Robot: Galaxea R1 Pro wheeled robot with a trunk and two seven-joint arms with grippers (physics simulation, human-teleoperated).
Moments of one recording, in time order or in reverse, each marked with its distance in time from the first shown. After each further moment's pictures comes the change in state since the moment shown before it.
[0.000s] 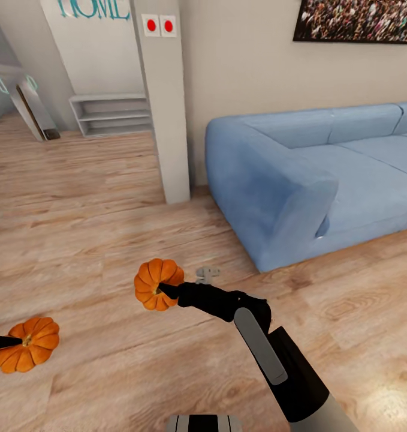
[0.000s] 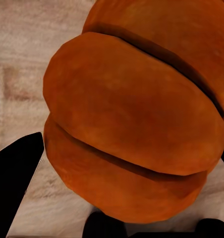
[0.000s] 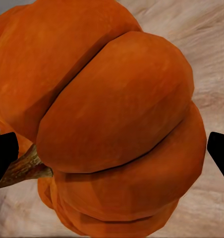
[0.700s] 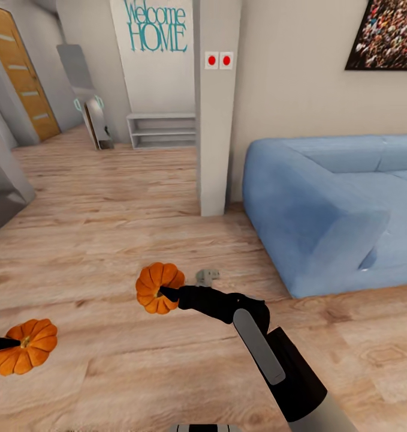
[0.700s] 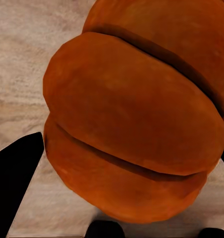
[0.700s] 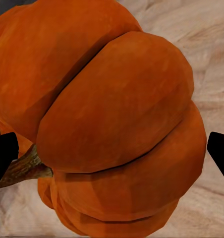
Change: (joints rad) left arm 0.000 -0.001 0.000 0.003 -0.001 -0.005 0.036; right arm 0.000 0.000 0.001 0.035 0.002 0.000 0.000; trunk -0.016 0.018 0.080
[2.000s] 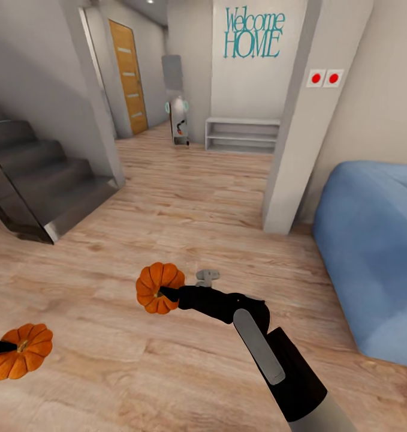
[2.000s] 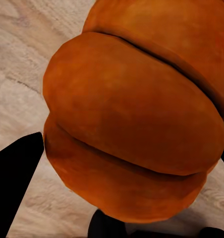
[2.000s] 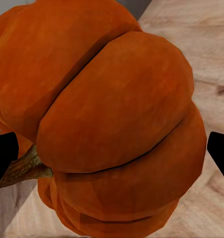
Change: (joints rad) left arm 0.000 -0.007 -0.001 0.000 0.004 -0.003 0.098; right arm 0.000 0.000 -0.001 0.001 0.000 0.000 0.000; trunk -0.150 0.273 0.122
